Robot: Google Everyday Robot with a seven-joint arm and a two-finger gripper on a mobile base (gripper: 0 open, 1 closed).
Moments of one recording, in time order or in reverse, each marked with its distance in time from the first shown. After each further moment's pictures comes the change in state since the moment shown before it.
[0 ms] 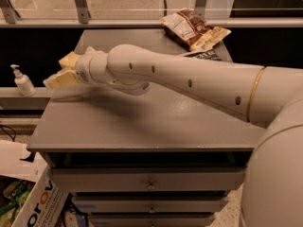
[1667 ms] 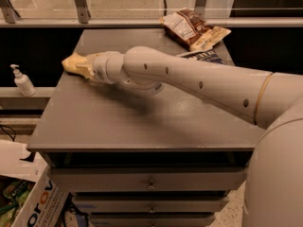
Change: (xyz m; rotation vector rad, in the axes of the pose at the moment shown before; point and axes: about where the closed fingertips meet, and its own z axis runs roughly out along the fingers) arm 0.032 -0.049 -0.013 0.061 0.017 0.033
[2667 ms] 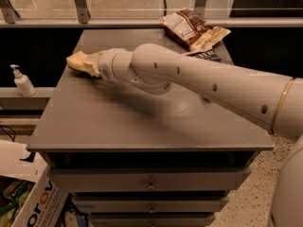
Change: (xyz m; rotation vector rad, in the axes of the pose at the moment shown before) arm -0.021 0.006 -0.025 -0.015 -0.038 -0.046
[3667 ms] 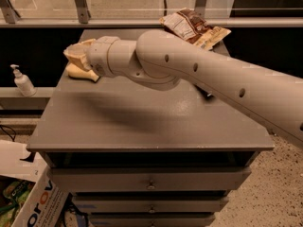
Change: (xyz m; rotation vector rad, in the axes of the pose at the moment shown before) arm -0.069 0.057 -0.053 -0.128 -0.109 -0.134
